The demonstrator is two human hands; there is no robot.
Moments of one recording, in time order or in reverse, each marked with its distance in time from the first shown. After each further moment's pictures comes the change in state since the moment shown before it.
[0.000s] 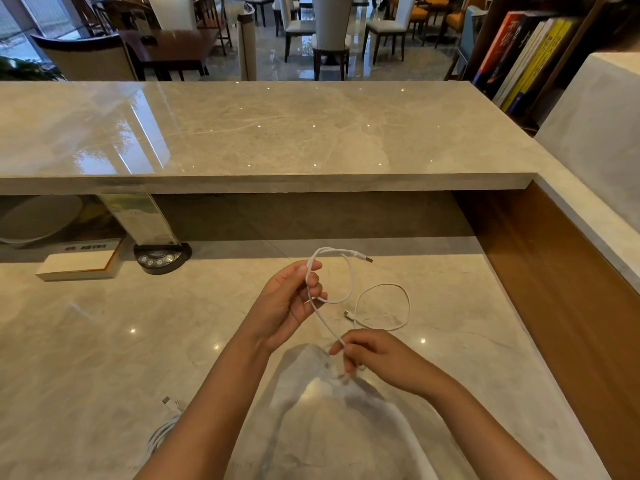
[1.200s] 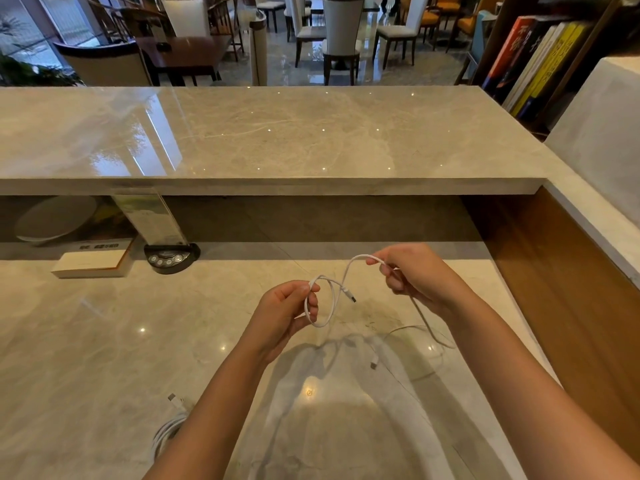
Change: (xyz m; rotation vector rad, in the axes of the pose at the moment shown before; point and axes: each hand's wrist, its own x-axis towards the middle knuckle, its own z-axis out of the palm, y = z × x) left_hand -0.007 -0.010 -0.017 0.355 0.169 -0.027; right_hand 0.029 -0.076 -0.072 0.205 0.401 0.203
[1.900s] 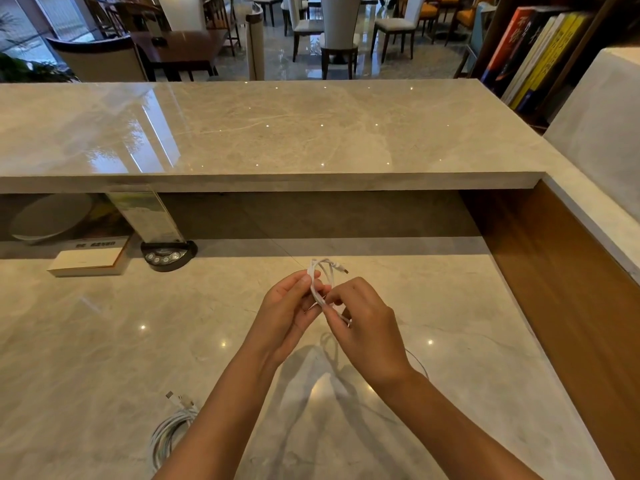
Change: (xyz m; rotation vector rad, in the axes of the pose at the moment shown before) left_hand -0.008 0.004 0.018 -0.340 -0.034 0.018; right_hand -0.037 0.057 0.081 -0.592 0.356 -0.698
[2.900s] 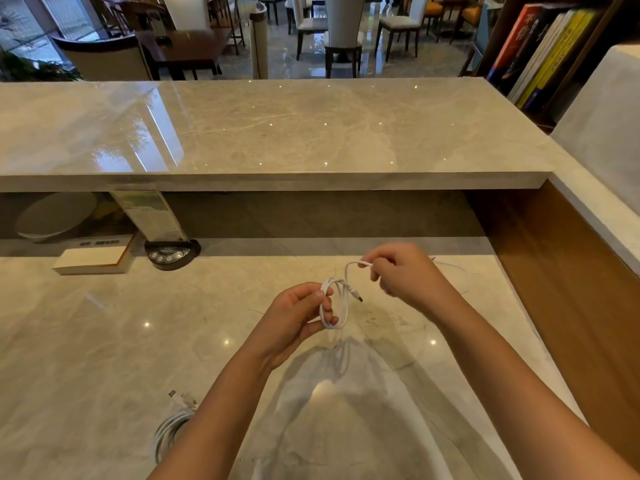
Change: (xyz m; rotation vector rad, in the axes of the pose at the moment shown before) left_hand 0.002 -0.004 -0.010 0.291 -0.093 -0.094; right_hand 0.066 0.014 -0.061 0.159 -0.339 0.450
